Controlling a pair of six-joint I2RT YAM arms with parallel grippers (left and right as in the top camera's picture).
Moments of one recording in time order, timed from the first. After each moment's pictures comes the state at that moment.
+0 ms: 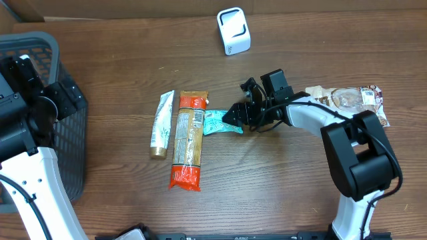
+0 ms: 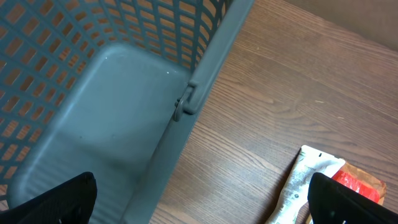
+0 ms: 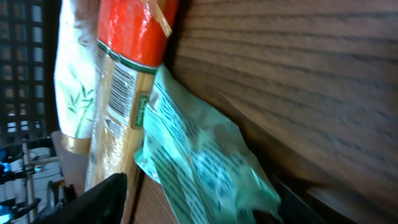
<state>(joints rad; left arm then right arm) 0.45 1.32 1.57 -1.10 -0.03 -0.09 0.38 2.03 1.16 -0.22 -0.74 0.31</state>
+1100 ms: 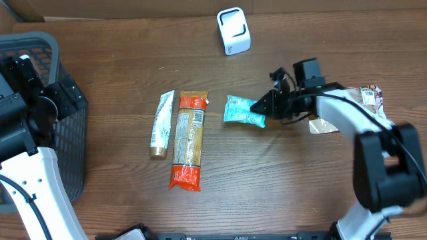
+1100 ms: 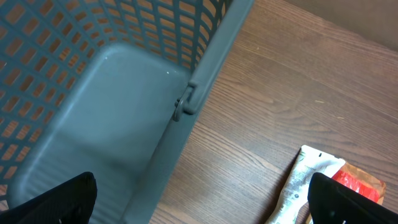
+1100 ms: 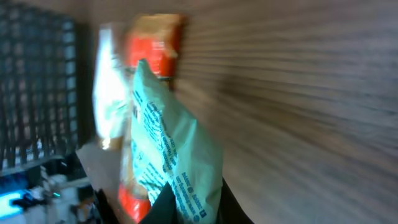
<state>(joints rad) 0.45 1.32 1.57 -1.10 -0.03 -0.09 0.20 1.85 1.17 -0.46 -0.80 0.26</state>
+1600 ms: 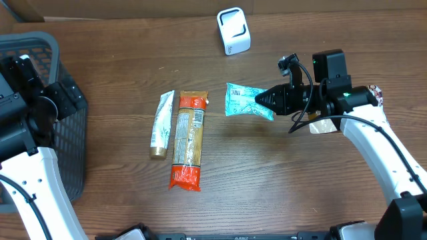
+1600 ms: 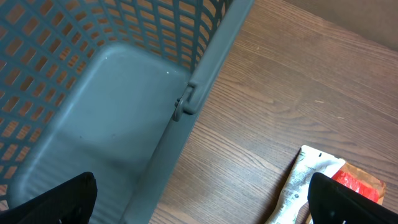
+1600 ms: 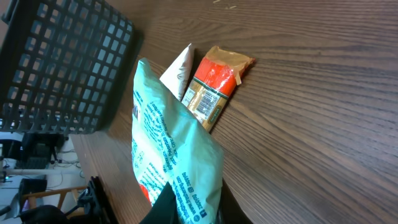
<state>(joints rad) 0.45 1.32 1.57 -1.10 -0.03 -0.09 0.20 1.55 1.17 -0.55 -0.81 0.11</state>
